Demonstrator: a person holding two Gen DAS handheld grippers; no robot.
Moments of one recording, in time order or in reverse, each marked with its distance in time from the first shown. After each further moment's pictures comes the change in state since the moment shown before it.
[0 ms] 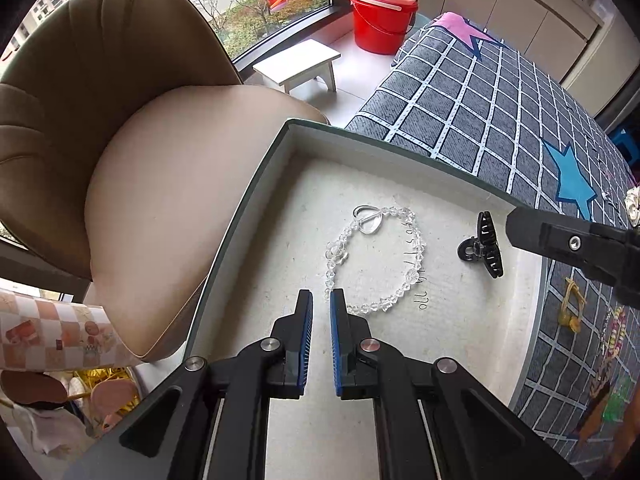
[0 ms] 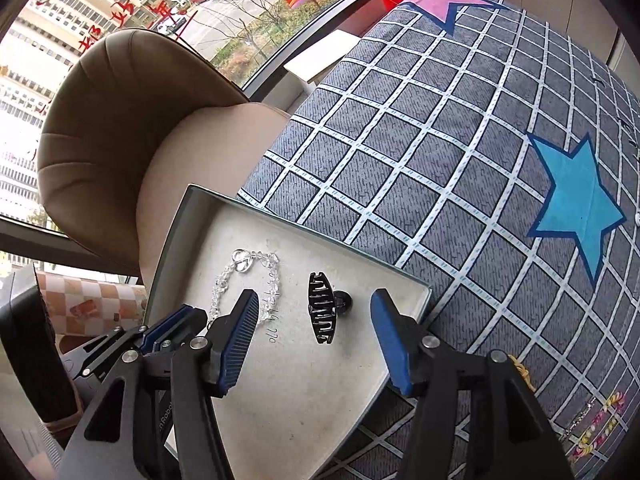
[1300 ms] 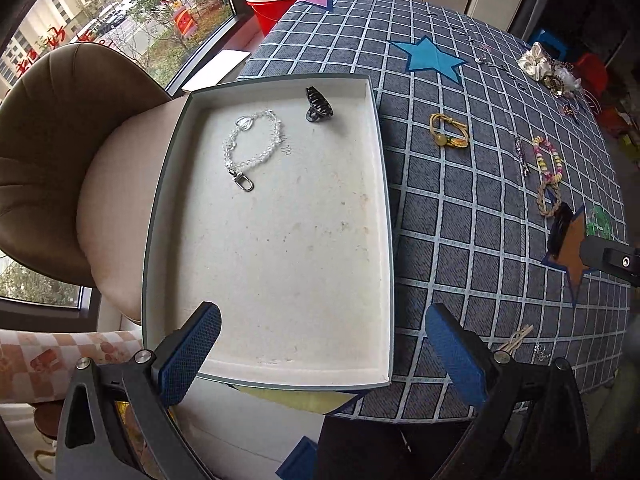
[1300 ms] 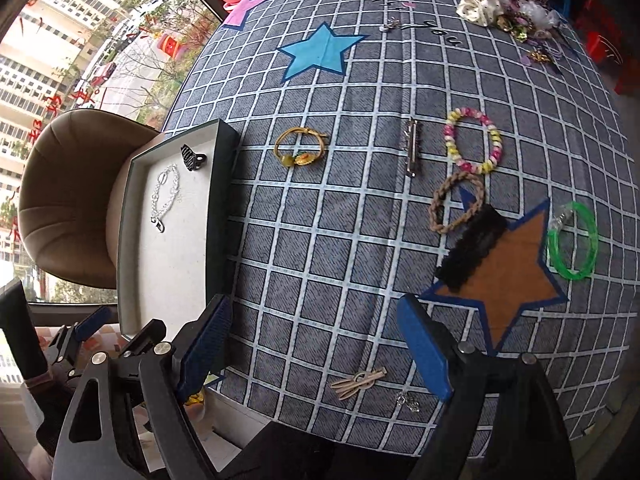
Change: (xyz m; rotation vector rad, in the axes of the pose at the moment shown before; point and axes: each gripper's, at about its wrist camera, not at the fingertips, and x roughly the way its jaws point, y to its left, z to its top) left arm -0.088 -0.060 -0.127 0.347 0.029 -0.066; right arm -0.131 -0.084 -0.222 0.446 -0.076 -0.151
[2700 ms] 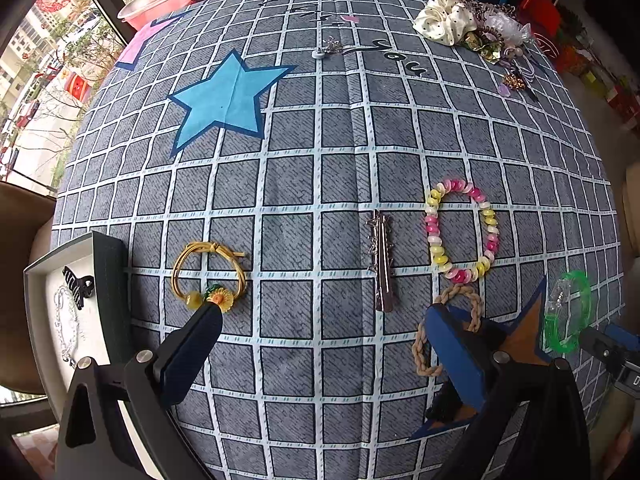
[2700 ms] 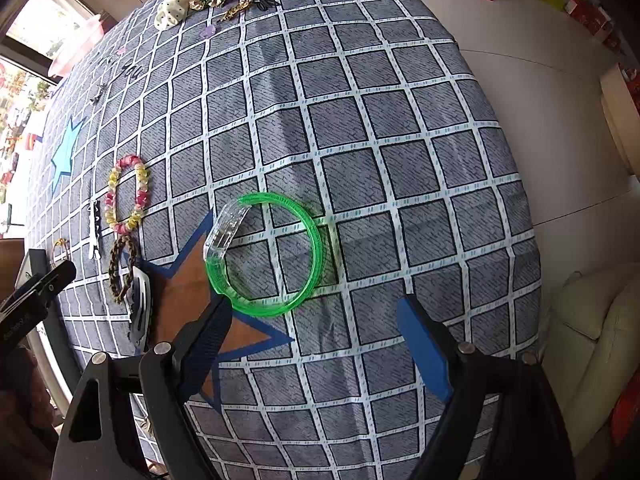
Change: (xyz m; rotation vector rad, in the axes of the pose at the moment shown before) left arm 0.089 -0.216 0.139 0.226 0.041 -0.054; right arm 0.001 -0.254 0.016 0.347 0.027 -0.236
